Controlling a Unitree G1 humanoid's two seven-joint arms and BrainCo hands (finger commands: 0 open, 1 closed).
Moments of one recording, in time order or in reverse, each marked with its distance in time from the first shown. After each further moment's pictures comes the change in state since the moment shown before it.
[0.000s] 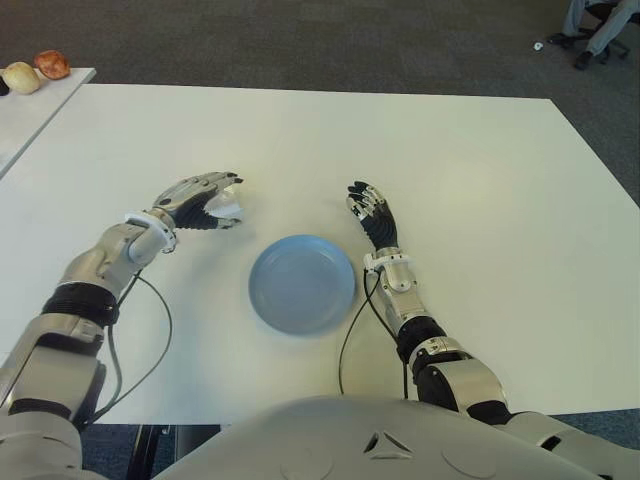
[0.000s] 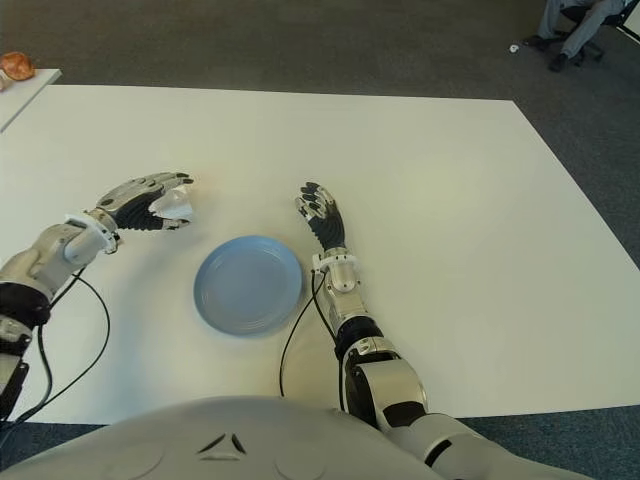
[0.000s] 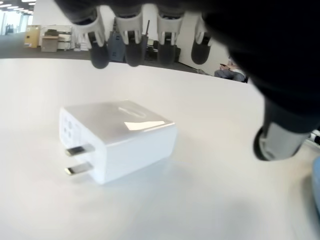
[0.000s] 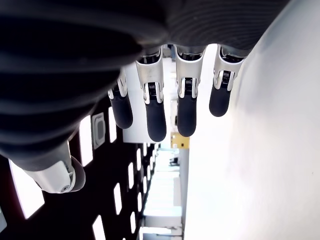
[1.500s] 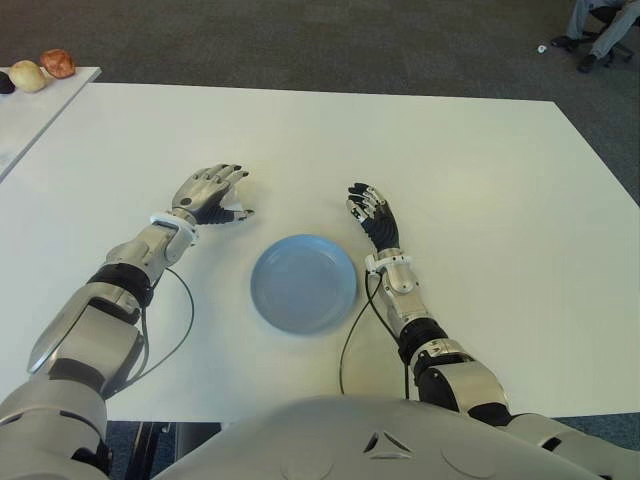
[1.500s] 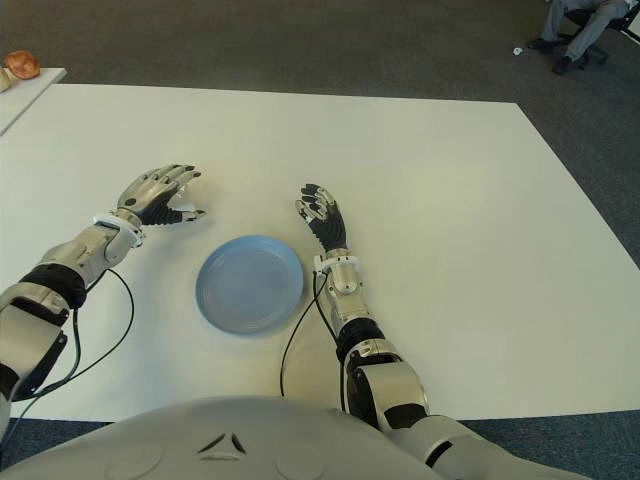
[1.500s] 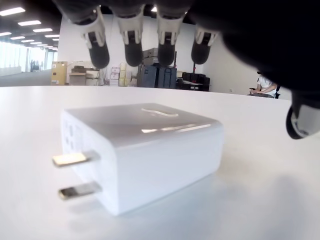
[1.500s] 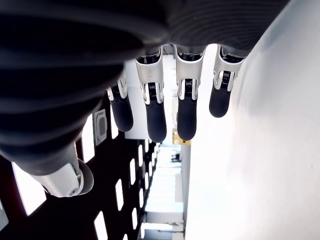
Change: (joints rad) left arm -0.188 -0.094 -0.240 0.357 0.184 0.076 0.428; right arm 0.014 -0.006 -0.003 -0.014 0.004 -0.005 0.017
